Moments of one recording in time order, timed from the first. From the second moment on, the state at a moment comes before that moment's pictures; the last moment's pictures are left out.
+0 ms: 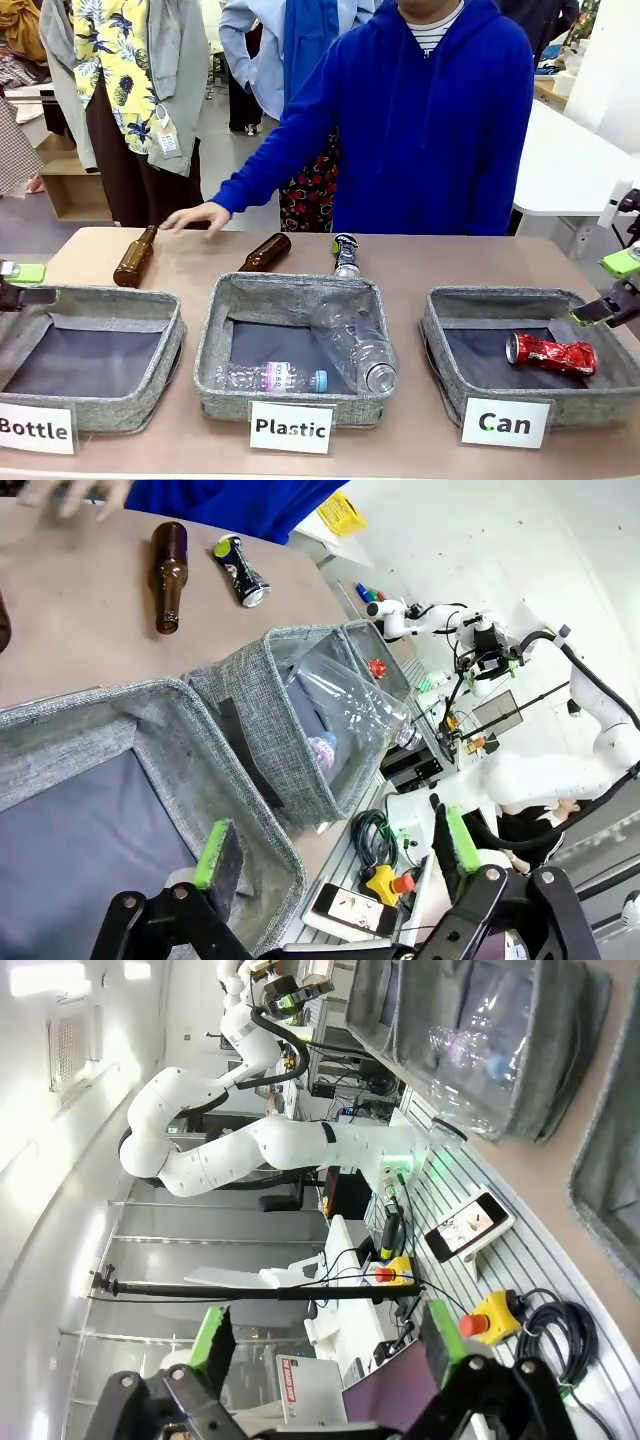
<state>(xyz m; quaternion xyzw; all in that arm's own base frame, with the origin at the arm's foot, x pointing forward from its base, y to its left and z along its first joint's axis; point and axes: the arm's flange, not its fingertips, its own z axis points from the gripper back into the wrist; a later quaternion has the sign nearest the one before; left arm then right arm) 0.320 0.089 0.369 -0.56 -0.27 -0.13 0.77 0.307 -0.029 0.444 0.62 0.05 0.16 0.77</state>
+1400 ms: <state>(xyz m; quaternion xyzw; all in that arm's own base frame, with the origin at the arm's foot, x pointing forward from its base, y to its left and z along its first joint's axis) 0.321 0.089 0.369 -0.56 -0.27 -0.13 0.78 0.437 0.124 0.477 0.39 -0.08 0.35 0.85</state>
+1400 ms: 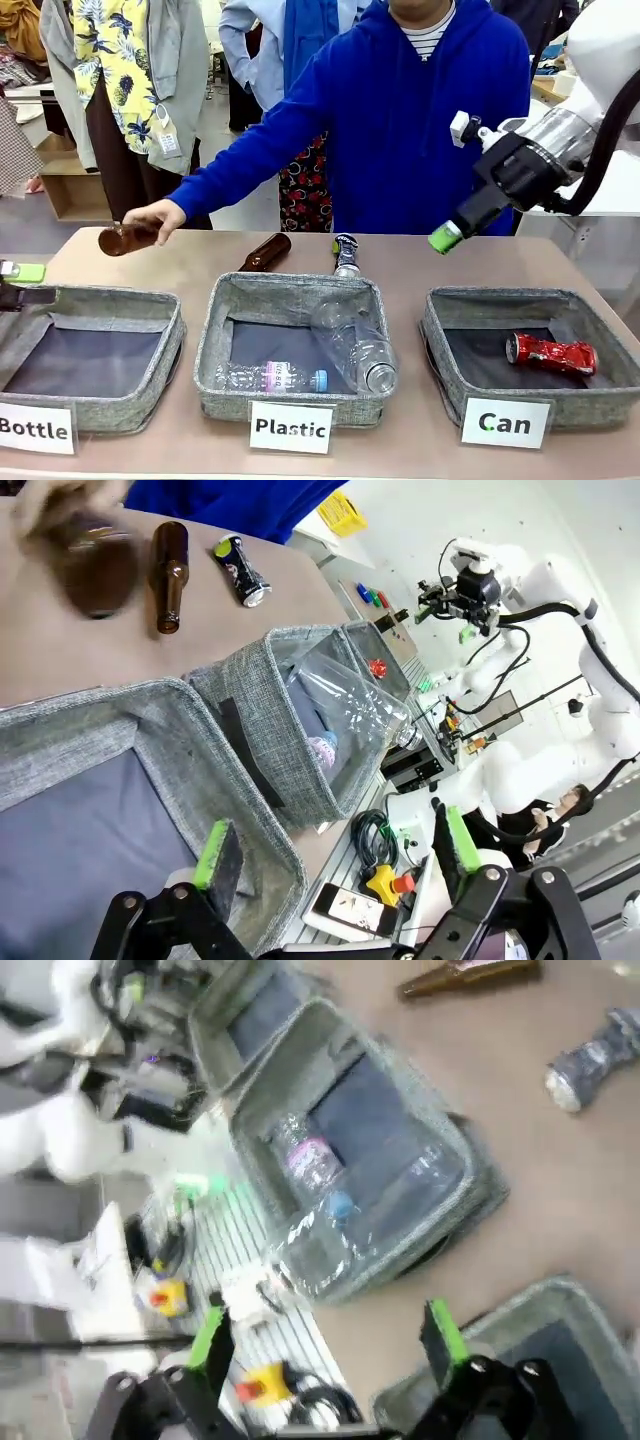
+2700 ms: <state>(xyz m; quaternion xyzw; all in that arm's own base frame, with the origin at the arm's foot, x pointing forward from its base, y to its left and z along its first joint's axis) 0.266 0.190 0.415 -0.62 -0.34 -0.07 0.71 0.547 0.237 0.448 0.26 -0.13 0.01 0.96</state>
